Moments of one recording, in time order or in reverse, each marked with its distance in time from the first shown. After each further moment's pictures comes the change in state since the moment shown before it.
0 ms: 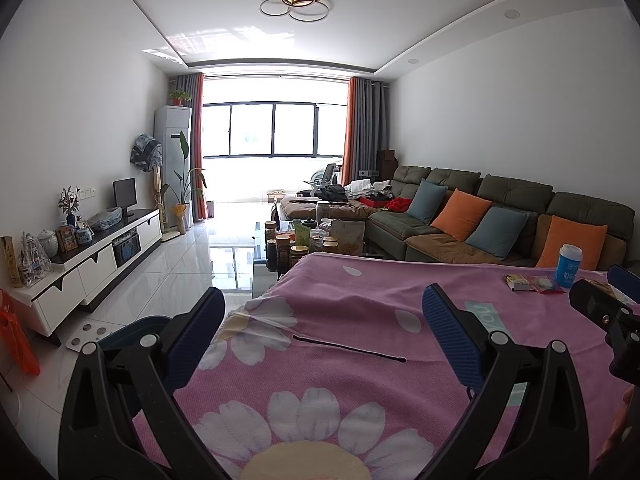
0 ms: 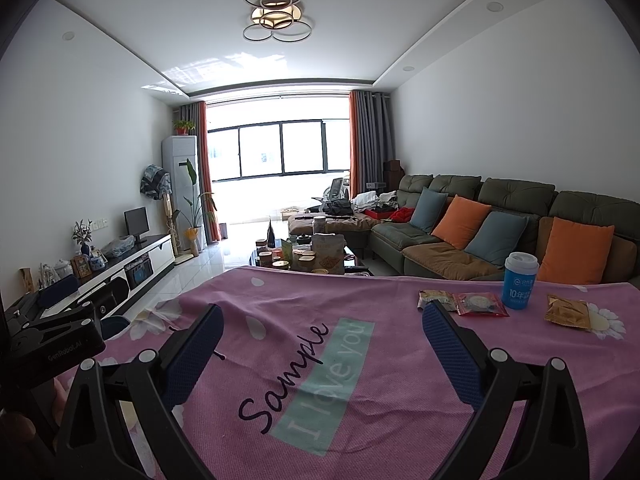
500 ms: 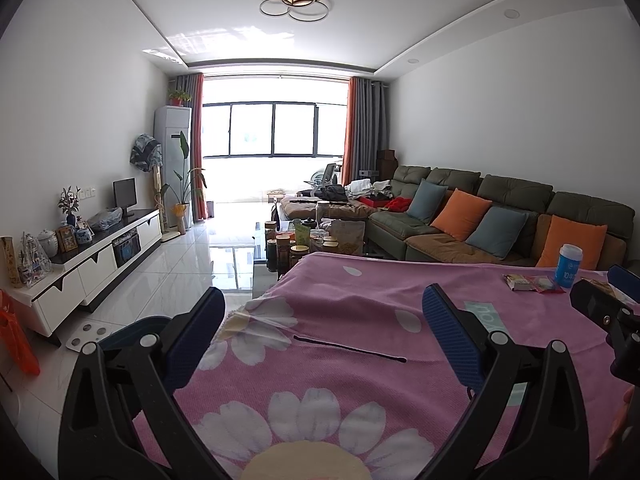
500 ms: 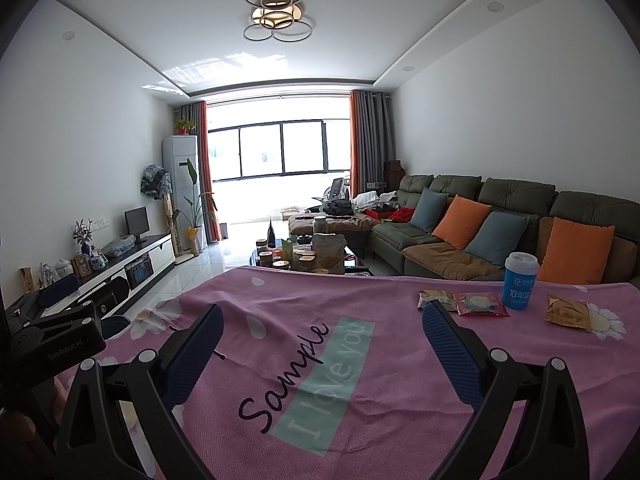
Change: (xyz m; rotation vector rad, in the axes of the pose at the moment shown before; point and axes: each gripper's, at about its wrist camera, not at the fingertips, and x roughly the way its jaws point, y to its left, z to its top) left arm -0.001 0.001 0.001 0.000 0.000 -0.001; right arm -0.001 0.000 -0.001 0.001 0.000 0.002
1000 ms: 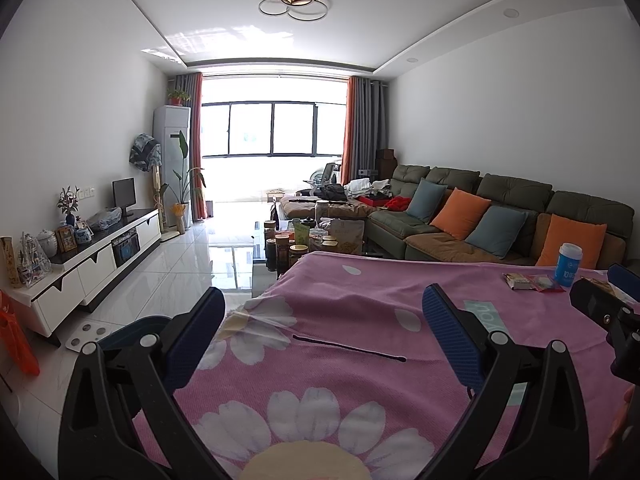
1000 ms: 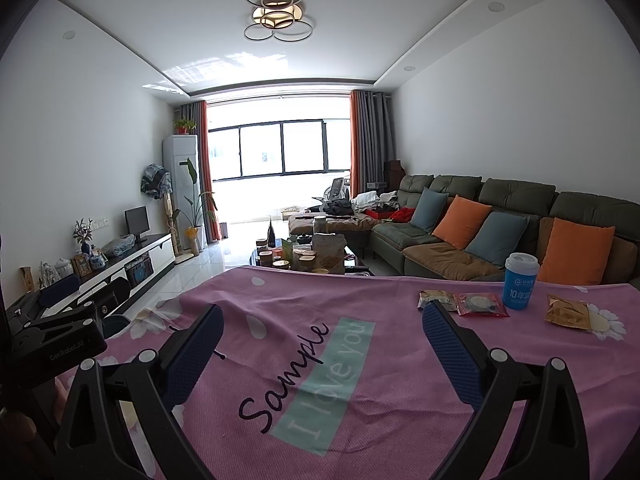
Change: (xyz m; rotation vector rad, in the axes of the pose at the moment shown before) left arm 0.001 0.000 -0.001 0.002 0.002 -0.004; right arm 0.000 0.000 0.000 0.000 0.001 0.000
